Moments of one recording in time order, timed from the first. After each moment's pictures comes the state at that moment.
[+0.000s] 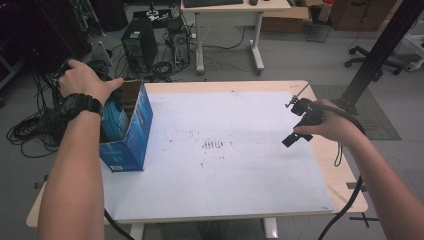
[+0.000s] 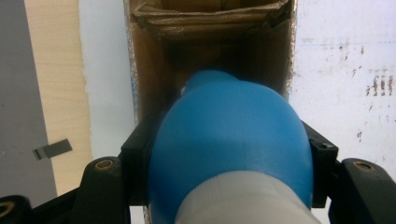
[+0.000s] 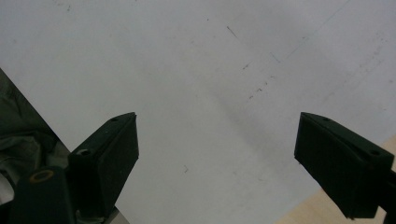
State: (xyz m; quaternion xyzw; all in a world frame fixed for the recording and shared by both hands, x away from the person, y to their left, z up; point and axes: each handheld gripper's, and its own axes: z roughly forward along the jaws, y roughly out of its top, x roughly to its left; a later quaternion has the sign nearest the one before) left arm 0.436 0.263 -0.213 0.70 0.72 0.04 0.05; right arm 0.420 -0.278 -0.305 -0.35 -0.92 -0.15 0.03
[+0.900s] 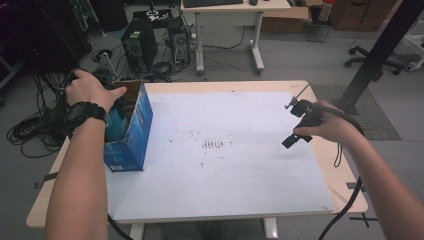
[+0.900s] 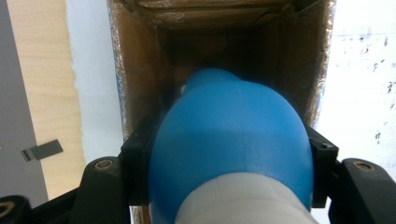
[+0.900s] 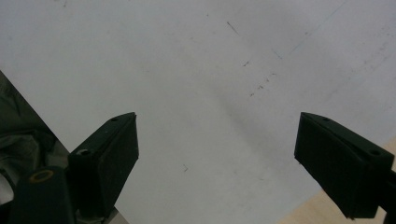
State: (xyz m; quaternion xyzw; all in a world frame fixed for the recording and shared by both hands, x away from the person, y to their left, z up) left arm 0.440 0.264 -0.242 0.70 0.72 0.03 0.04; right arm 0.420 -0.278 -0.311 -0.35 -0.92 -0.15 0.04
